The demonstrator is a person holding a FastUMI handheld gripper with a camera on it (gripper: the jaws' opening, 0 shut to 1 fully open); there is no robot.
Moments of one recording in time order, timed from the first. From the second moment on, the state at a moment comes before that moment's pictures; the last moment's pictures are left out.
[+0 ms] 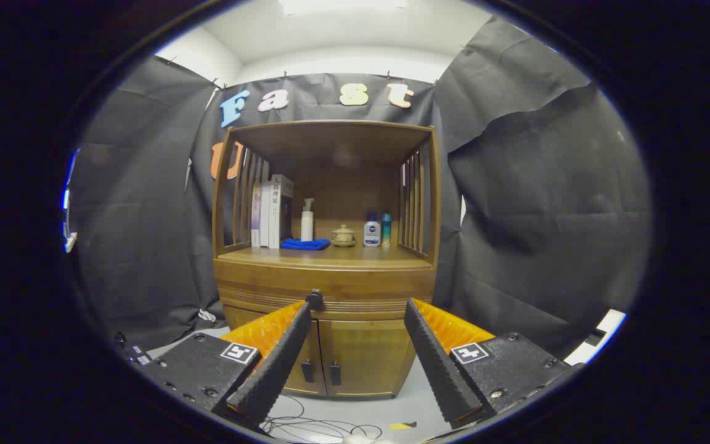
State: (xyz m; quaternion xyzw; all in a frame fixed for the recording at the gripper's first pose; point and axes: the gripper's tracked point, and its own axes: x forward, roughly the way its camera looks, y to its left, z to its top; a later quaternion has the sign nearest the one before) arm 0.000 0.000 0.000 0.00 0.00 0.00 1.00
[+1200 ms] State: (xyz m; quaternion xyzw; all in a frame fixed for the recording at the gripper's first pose) arm 0.056 0.016 0.018 -0.02 -0.01 0.00 1.00
